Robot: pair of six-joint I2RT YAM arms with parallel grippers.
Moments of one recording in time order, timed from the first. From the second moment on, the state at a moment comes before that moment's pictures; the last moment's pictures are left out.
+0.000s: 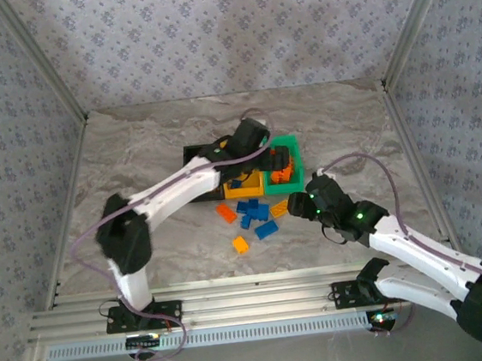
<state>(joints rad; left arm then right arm) -0.87 1.77 1.52 -0.48 -0.09 -0.58 0.71 0.92 0.61 -0.50 0.19 0.79</state>
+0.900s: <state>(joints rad) -0.86 0.52 0.49 -0.72 -0.37 -0.82 1.08 1.71 1.04 -0.40 0.35 1.05</state>
